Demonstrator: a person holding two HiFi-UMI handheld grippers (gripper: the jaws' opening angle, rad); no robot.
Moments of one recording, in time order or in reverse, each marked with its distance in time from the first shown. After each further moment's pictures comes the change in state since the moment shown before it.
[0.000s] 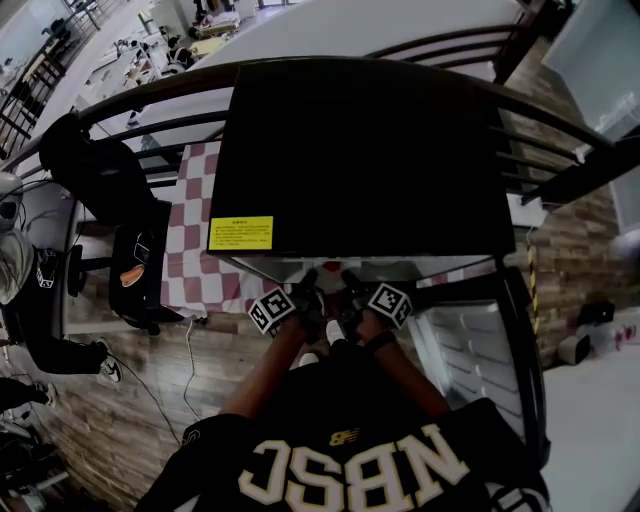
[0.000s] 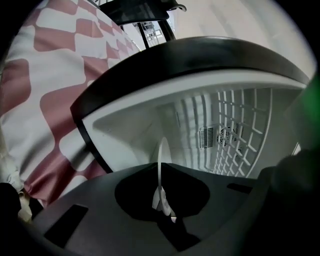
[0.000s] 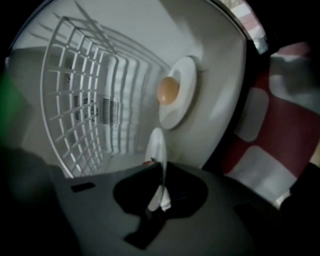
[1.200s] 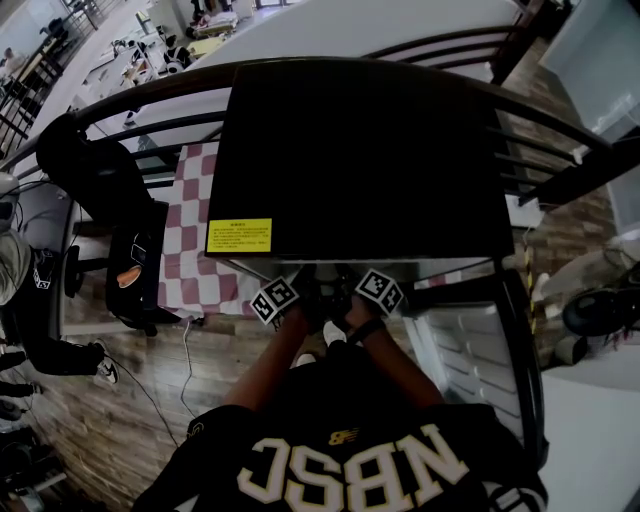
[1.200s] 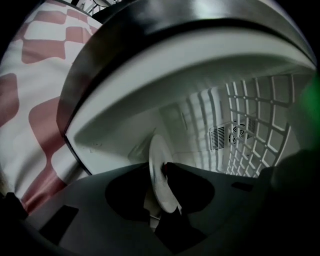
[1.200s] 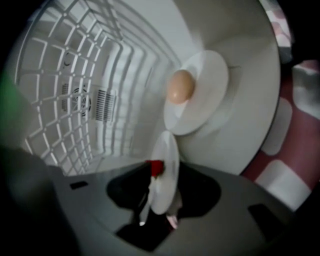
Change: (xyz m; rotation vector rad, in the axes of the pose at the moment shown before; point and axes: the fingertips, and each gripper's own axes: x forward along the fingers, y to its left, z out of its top) left arm 0.023 0.007 0.017 0.059 -0.037 0.087; right arm 0.035 0.008 0.014 -0.076 -0.032 -0.077
